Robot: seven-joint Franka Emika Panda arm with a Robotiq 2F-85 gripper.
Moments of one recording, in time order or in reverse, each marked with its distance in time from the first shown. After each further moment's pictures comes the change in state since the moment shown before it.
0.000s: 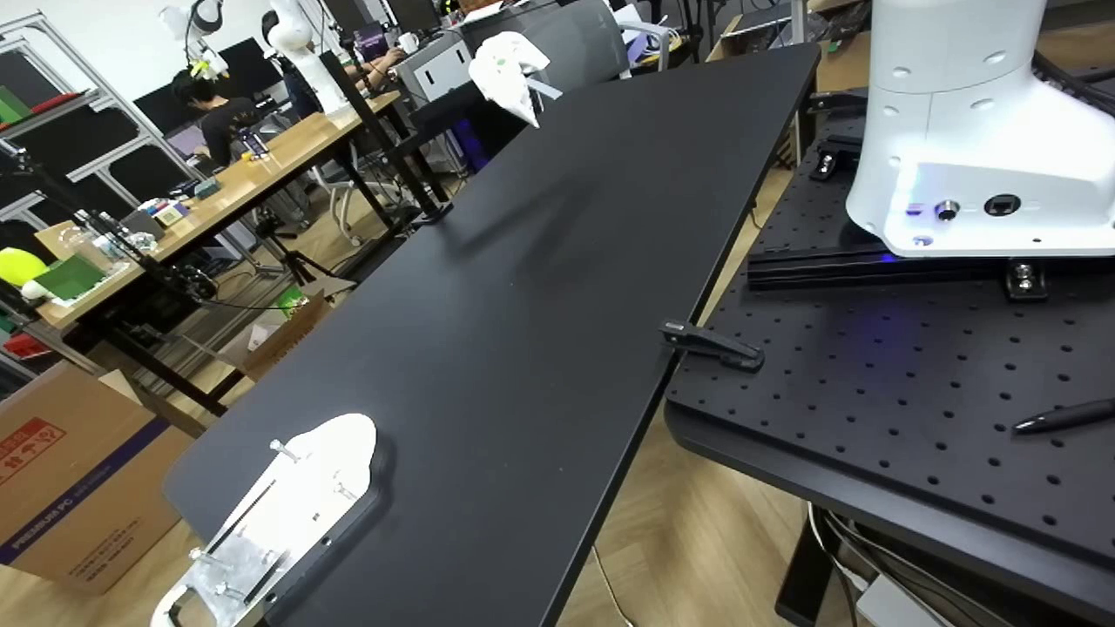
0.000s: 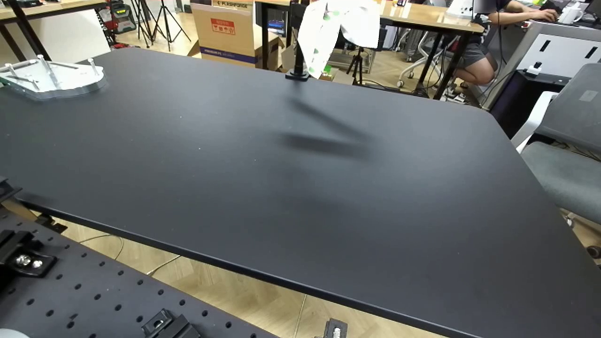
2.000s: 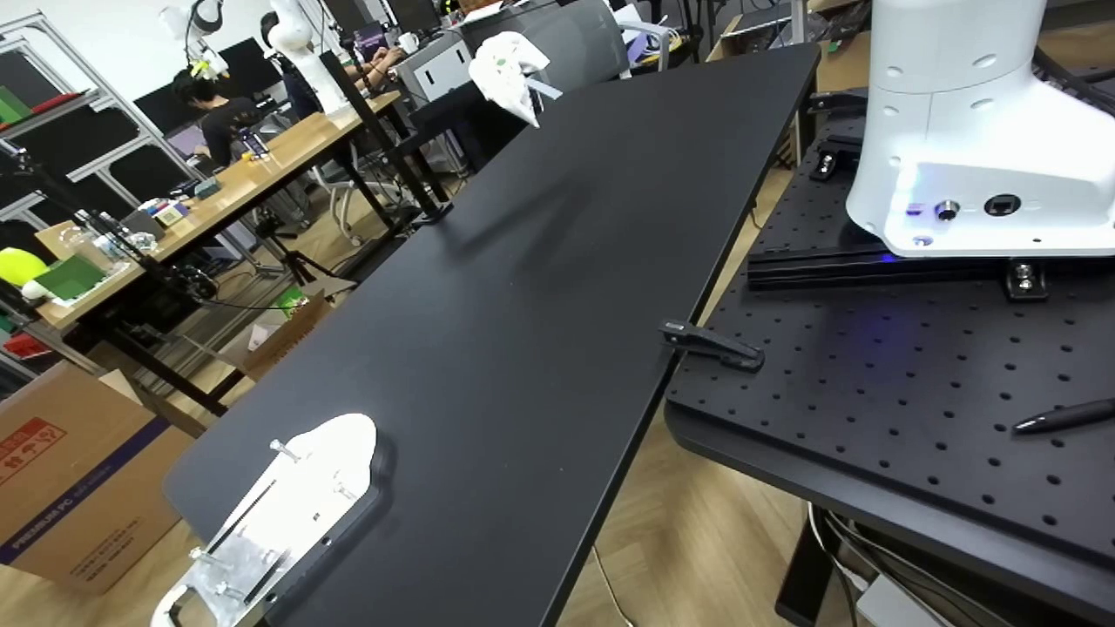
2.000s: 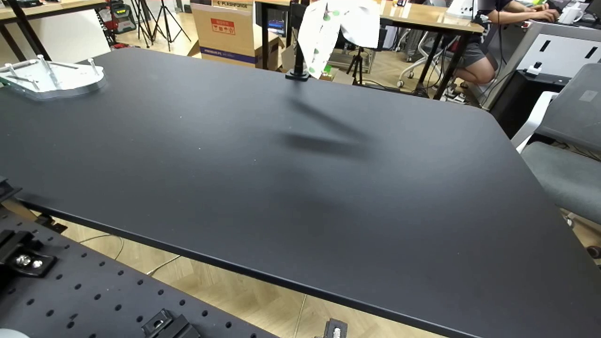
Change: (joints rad) arm -0.111 0.289 -0.059 0.110 -0.200 0.499 -0.194
